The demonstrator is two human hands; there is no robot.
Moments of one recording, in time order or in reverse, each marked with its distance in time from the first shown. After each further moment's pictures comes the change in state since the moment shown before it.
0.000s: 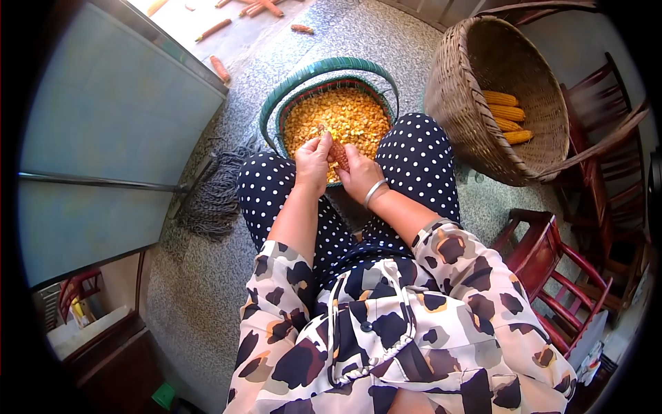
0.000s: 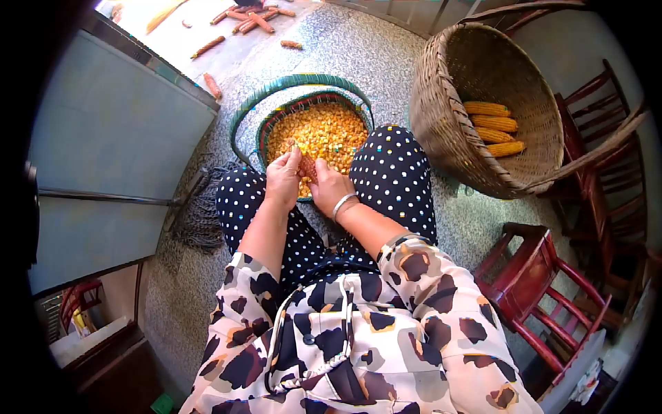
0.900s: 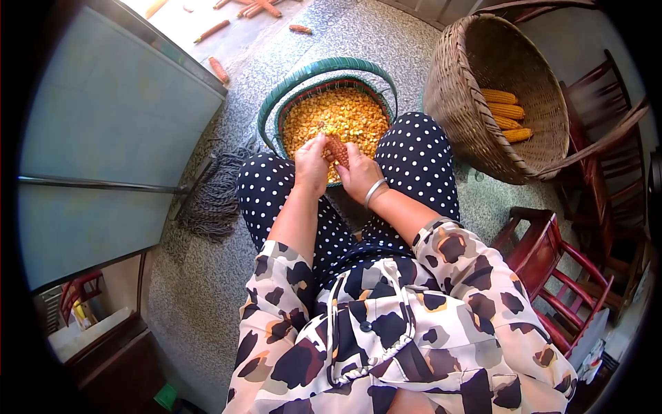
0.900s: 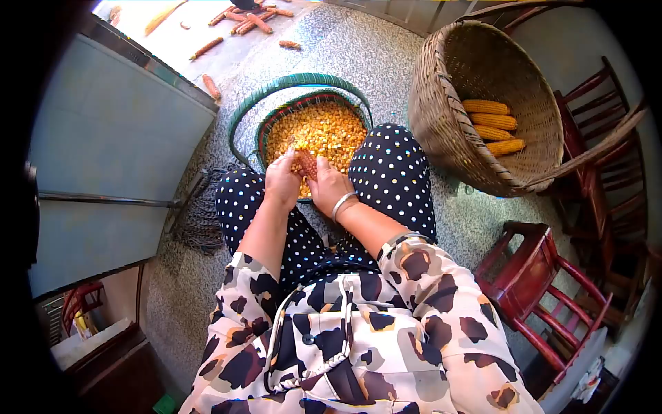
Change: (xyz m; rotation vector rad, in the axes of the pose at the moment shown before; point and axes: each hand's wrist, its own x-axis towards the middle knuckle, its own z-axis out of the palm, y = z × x) left_hand -0.007 0.010 0.013 -0.185 0.039 -0.042; right_hand 0.001 -0.001 -0.001 0.037 -0.016 0.030
